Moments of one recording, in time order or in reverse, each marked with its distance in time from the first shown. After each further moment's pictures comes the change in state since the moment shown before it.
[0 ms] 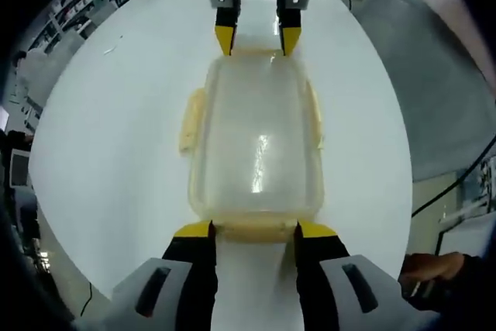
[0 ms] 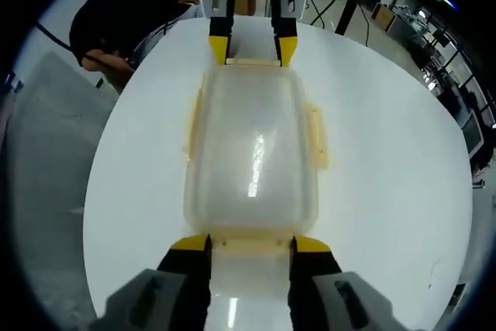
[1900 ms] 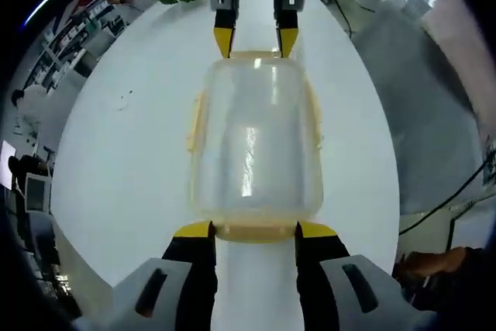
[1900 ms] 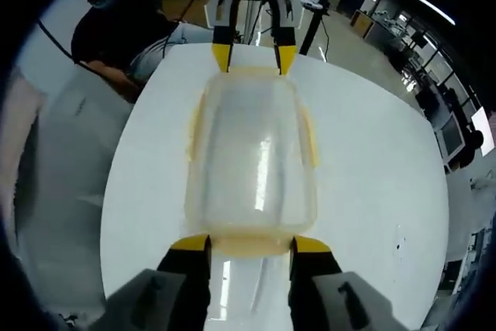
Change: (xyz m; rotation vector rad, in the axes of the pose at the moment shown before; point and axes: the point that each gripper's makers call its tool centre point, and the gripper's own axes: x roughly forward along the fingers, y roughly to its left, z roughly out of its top) left arm -0.055 0.032 0.112 0.120 -0.030 0.052; right arm -0.110 -0.021 -0.051 0.045 -0.057 -0.116
